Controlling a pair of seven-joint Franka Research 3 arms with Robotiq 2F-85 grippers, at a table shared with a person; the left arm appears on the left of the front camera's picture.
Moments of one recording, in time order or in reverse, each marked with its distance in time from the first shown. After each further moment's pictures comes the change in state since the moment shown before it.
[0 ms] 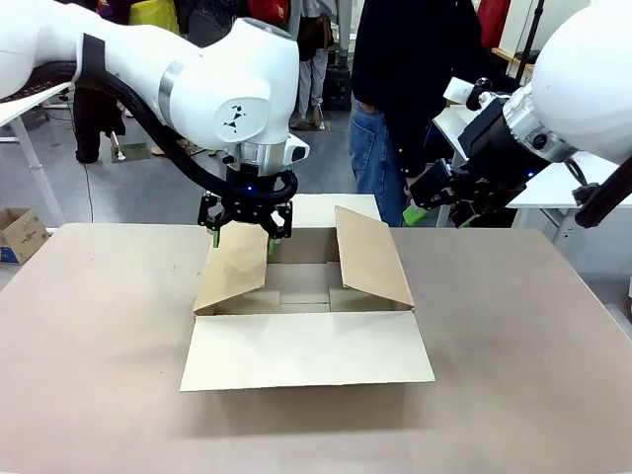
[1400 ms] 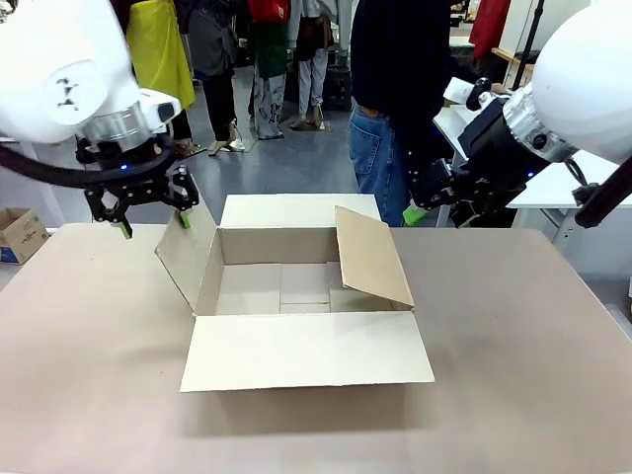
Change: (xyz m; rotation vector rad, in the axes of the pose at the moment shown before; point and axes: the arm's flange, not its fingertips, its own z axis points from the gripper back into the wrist) left arm -0.034 0.183 0.008 -0.288 -0.088 0.225; right arm 0.000 0.000 0.000 0.001 0.000 -0.001
